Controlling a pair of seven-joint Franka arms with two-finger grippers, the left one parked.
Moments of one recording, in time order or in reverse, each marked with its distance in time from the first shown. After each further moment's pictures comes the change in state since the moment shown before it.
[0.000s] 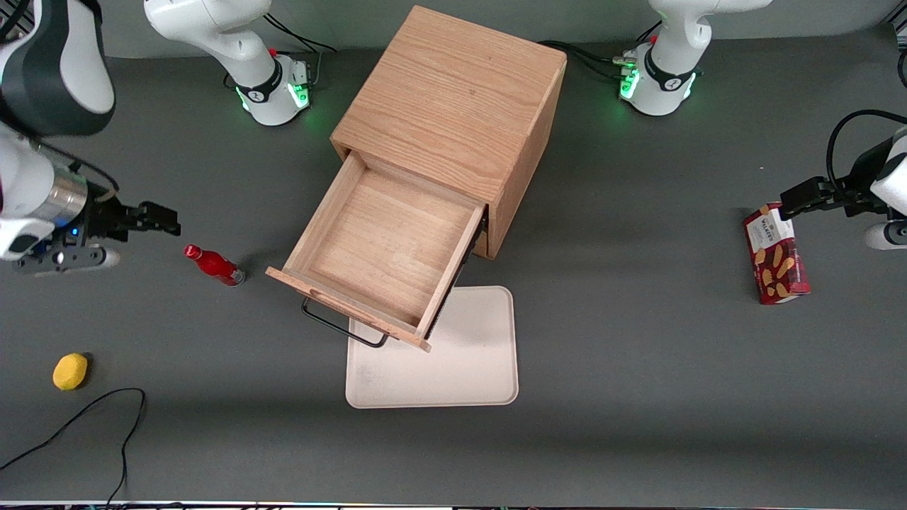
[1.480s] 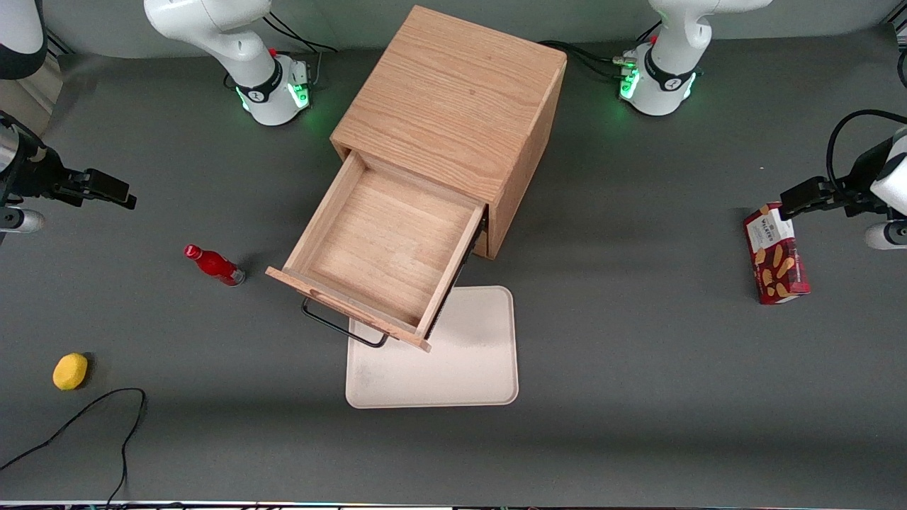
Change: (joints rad) arm -0.143 -0.049 0.044 0.054 -0.002 -0.079 0.052
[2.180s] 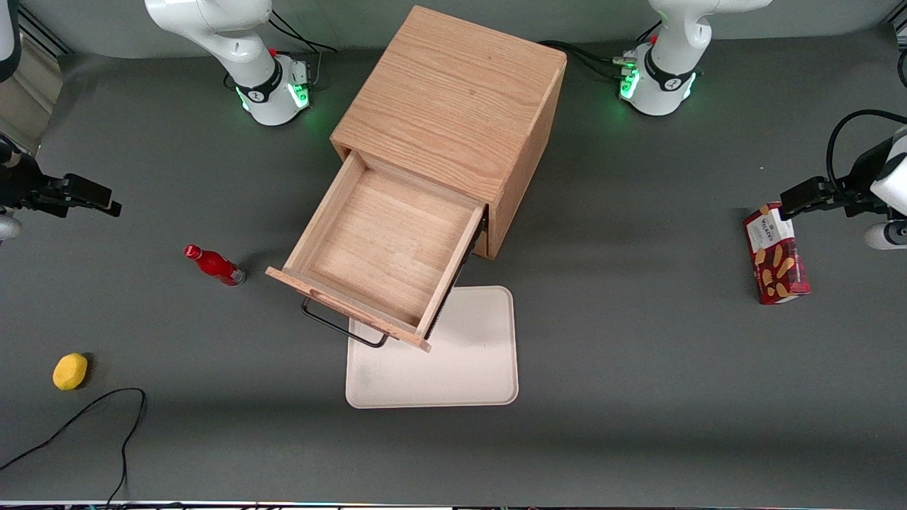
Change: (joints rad) arm -0.169 0.054 0.119 0.075 0.056 -0.004 -0.116
